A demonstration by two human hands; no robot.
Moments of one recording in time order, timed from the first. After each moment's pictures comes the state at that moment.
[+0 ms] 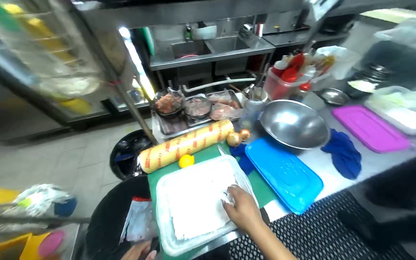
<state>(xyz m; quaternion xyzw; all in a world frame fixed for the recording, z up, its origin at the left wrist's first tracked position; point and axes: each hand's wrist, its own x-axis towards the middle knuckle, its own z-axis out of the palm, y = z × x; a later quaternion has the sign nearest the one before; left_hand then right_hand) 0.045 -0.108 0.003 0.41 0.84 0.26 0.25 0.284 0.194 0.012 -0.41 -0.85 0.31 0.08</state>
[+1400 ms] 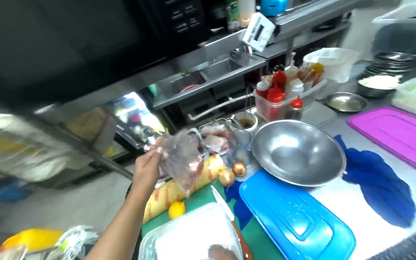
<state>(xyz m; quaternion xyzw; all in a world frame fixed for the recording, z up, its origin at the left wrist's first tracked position) 0.010 0.281 0.188 0.42 0.74 0.53 0.10 0.295 0.224 -0.003 -0.21 -0.73 0.61 0.24</state>
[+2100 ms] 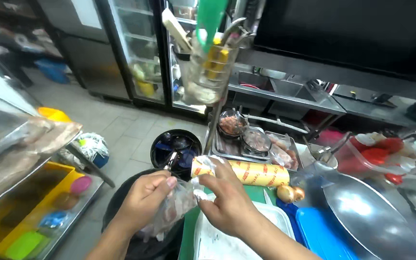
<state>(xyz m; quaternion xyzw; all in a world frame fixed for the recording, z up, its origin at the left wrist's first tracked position) -0.086 -0.054 0.136 0.43 0.66 0.61 0.07 0.050 0.146 0.193 0.03 -0.95 0.26 0.16</state>
